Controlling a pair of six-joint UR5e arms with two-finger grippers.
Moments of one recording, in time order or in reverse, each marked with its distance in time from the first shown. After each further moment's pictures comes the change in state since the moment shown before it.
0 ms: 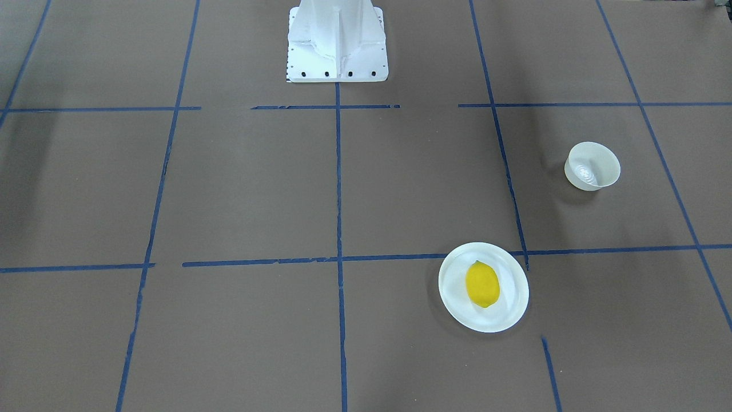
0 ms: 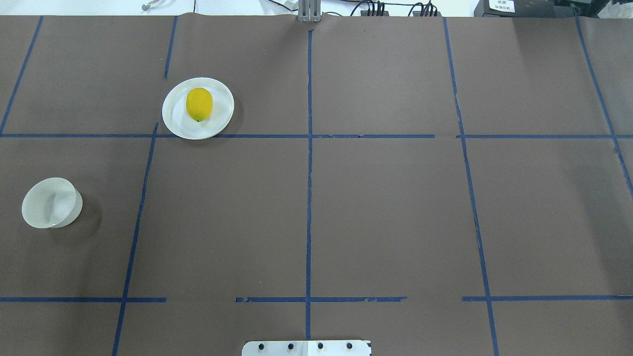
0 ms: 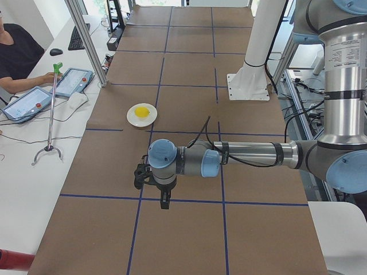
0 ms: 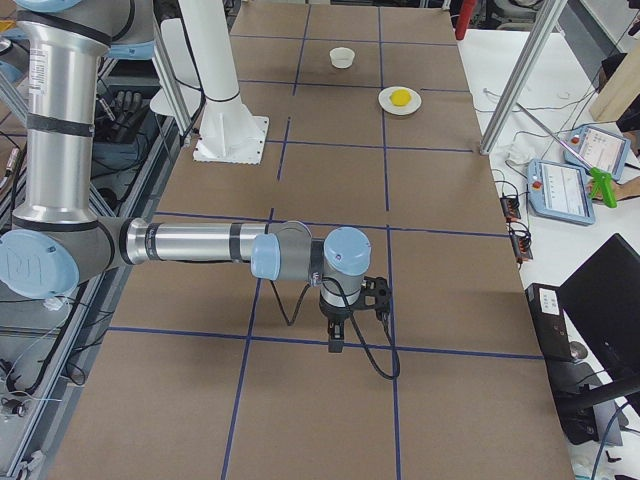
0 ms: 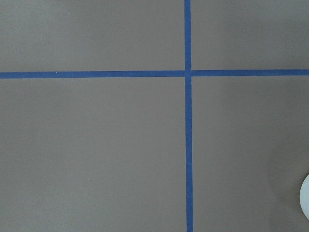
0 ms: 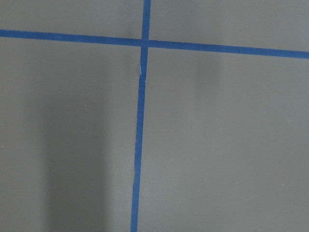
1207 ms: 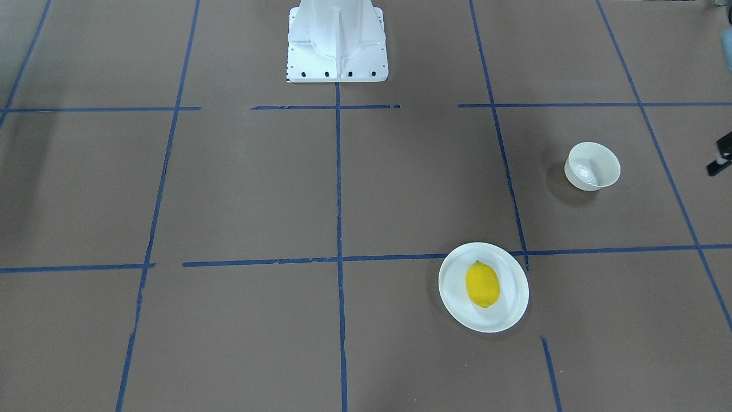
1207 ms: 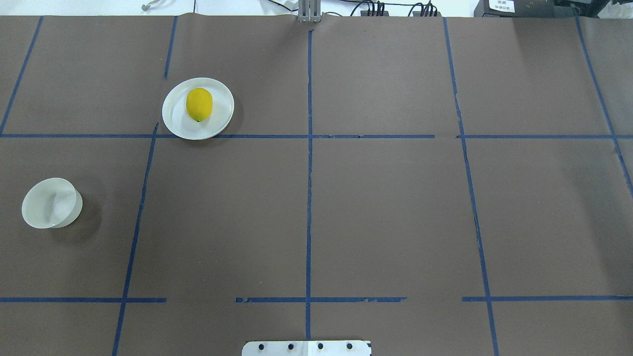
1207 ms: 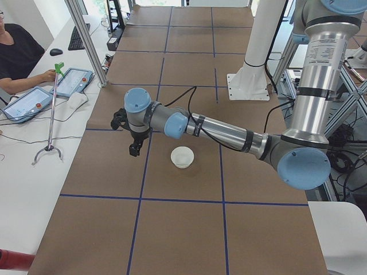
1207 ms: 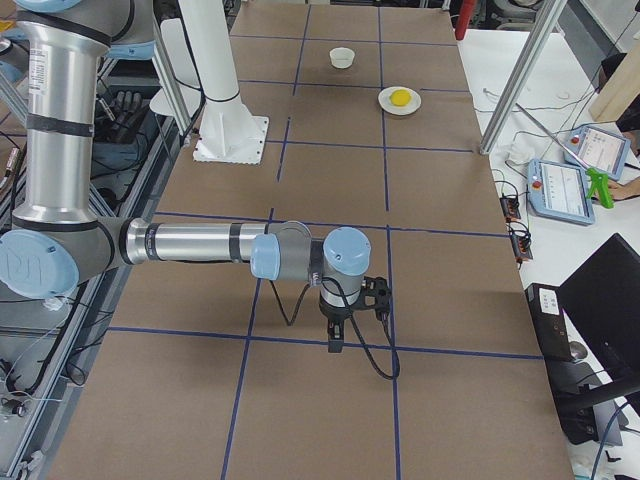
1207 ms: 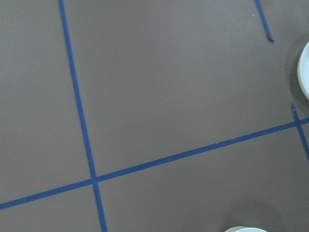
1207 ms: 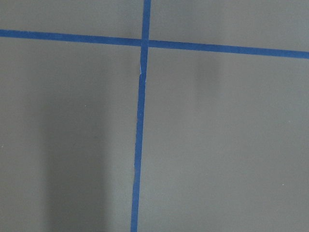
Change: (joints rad) left arm 0.214 -0.272 -0.053 -0.078 -0.041 -0.101; right arm 0.000 0.000 0.000 0.000 0.000 0.000
